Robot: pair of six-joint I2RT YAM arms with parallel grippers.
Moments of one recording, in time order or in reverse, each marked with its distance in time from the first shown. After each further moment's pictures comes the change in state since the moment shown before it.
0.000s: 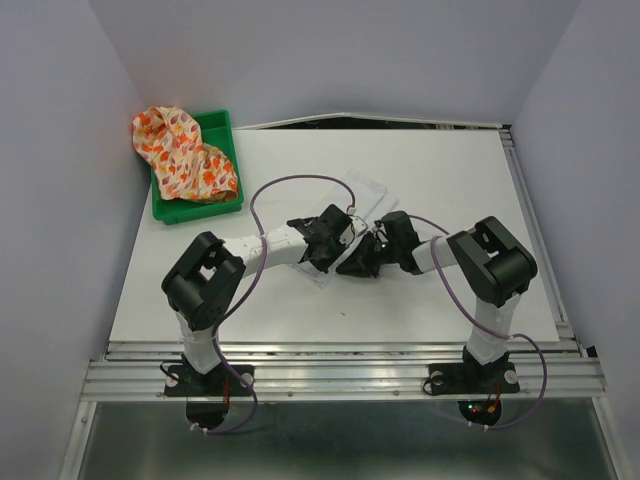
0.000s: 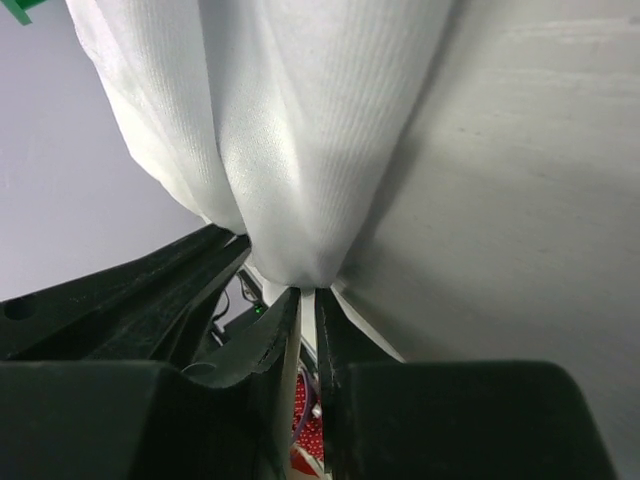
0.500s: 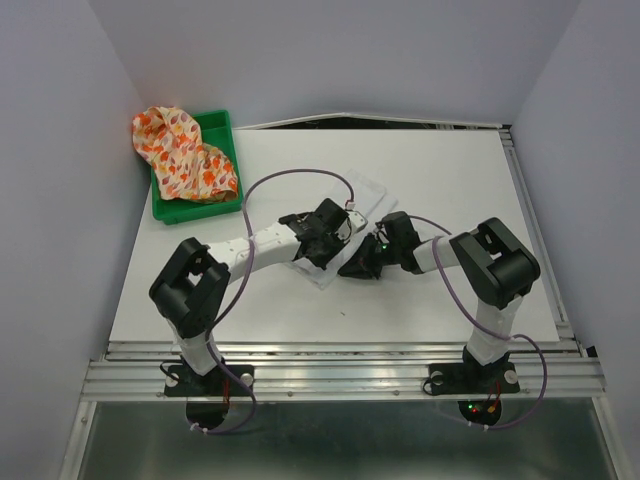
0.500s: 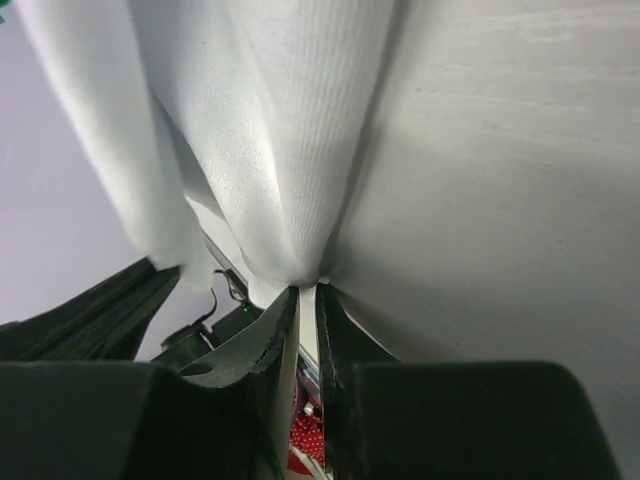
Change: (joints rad) left arm 0.005 -0.067 0.010 -0.051 0.025 0.018; right arm 0.000 -0.022 0.000 -0.075 0.018 -0.041
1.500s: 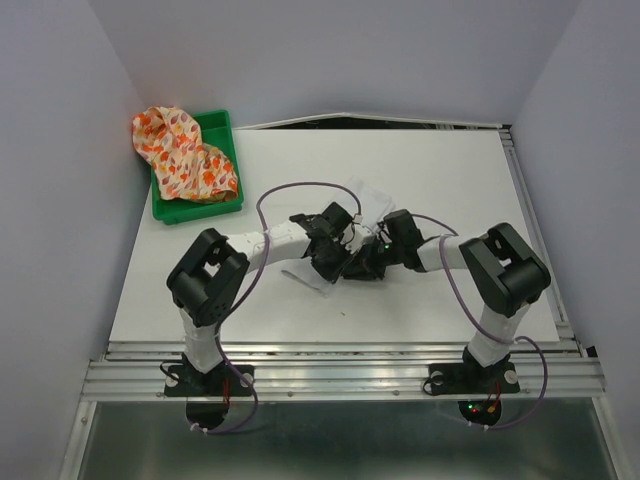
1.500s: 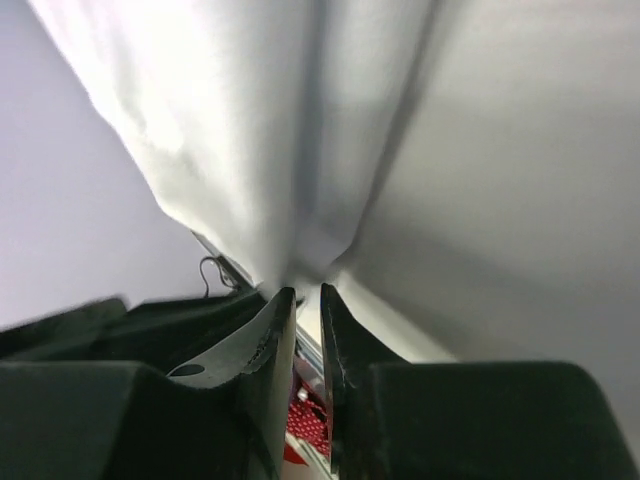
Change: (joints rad) left arm 0.005 0.093 0.049 -0.069 0.307 -0.018; right arm -0.001 -0.057 0.005 -0.109 -0.003 -0.028
